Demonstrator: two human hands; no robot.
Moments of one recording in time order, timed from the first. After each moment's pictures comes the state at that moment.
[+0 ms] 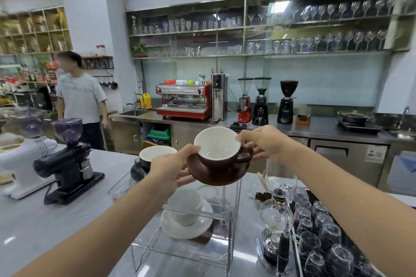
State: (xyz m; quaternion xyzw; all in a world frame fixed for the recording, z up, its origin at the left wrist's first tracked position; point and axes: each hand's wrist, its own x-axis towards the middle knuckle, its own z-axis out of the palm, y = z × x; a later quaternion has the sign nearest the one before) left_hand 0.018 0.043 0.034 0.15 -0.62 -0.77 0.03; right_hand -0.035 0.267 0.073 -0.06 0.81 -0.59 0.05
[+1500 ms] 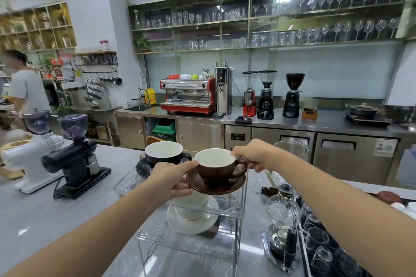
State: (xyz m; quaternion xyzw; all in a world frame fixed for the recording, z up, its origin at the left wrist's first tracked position) left_hand 0.011 0.022 0.007 0.20 -0.72 -0.66 -0.01; right_hand -0.082 0.245 0.020 -0.01 0.88 -0.46 0.12
